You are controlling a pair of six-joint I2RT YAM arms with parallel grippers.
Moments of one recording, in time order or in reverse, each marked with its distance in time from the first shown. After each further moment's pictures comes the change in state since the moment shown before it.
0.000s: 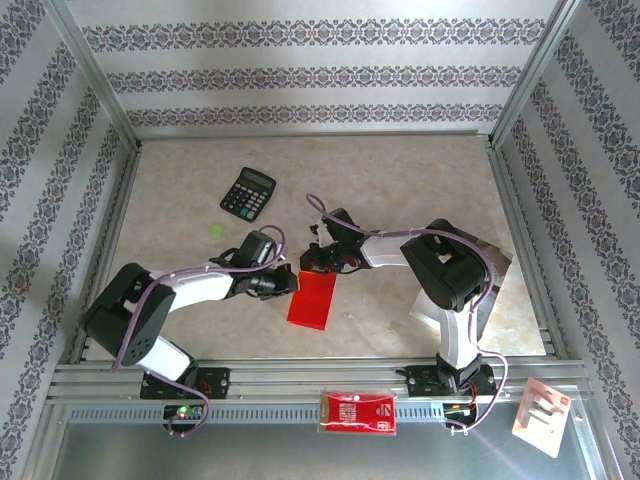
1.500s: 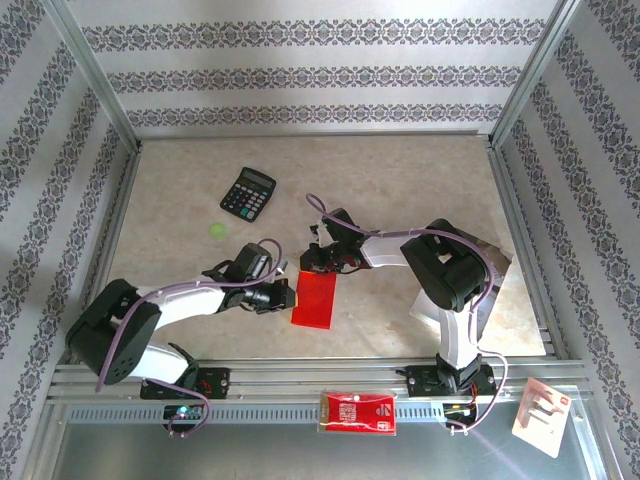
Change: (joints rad) left arm -0.044 -0.115 -0.106 -0.006 0.070 0.013; right arm 0.000 0.000 0.000 0.000 0.005 0.005
